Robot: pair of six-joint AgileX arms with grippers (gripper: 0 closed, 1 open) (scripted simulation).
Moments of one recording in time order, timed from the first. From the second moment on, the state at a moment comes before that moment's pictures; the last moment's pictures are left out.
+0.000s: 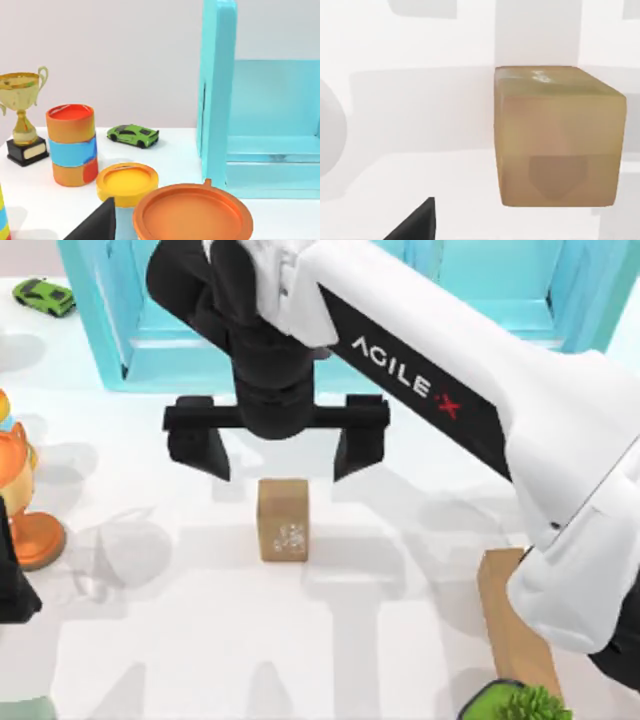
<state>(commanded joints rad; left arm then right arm) 0.00 0.00 0.00 0.00 0.00 0.00 0.82 2.61 2.73 -1.62 0.08 0.85</state>
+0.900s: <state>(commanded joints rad) 0.00 0.00 0.00 0.00 0.00 0.00 0.82 2.53 2.21 -1.18 0.08 0.84</state>
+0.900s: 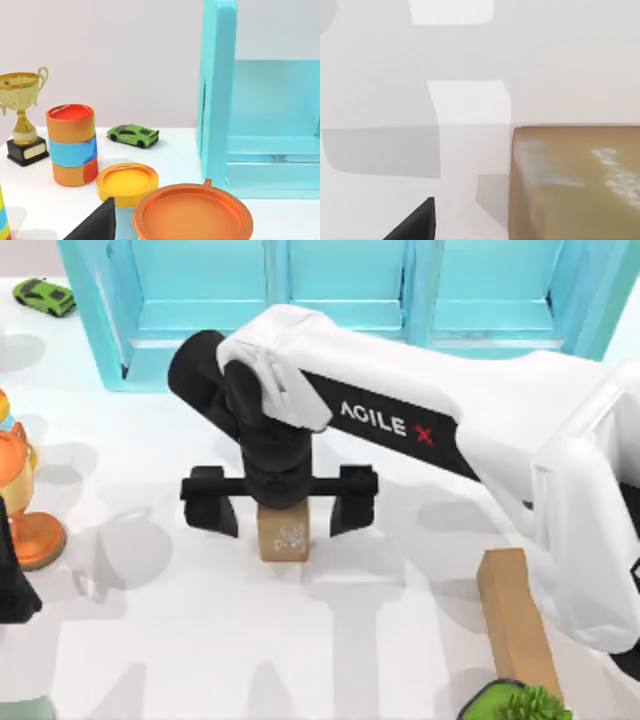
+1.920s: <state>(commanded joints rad) 0.00 0.00 0.00 0.00 0.00 0.00 0.82 2.53 2.21 -1.18 0.08 0.84</state>
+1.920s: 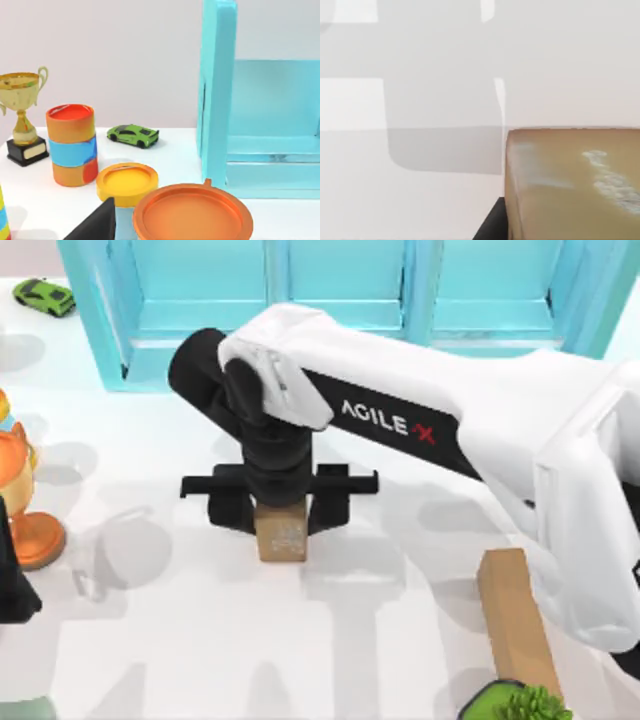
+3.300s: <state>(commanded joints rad) 0.00 0.00 0.00 0.00 0.00 0.00 0.81 2.69 2.89 -1.70 0.08 0.84</state>
